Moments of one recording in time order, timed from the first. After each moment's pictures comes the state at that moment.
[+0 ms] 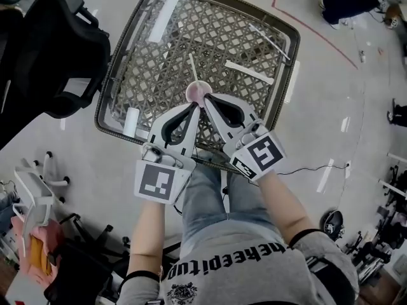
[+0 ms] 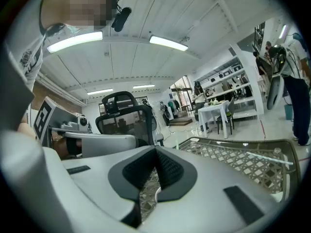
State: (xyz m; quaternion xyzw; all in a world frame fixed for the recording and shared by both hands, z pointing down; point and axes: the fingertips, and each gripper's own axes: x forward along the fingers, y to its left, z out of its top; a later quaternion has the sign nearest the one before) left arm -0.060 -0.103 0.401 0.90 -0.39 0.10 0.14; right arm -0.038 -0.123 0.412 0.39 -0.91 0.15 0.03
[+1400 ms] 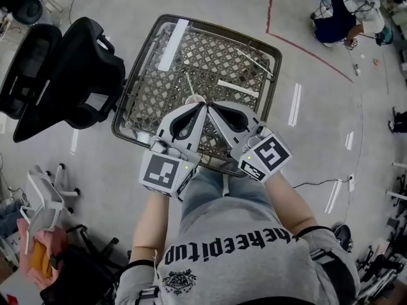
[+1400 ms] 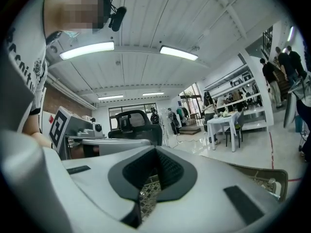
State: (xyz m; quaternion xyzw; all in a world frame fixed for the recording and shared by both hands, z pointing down) left arm -0.026 -0.100 0.294 0.92 -0.38 0.03 0.08; right arm -0.016 -0.098 0.300 0.36 -0.93 0.11 0.01
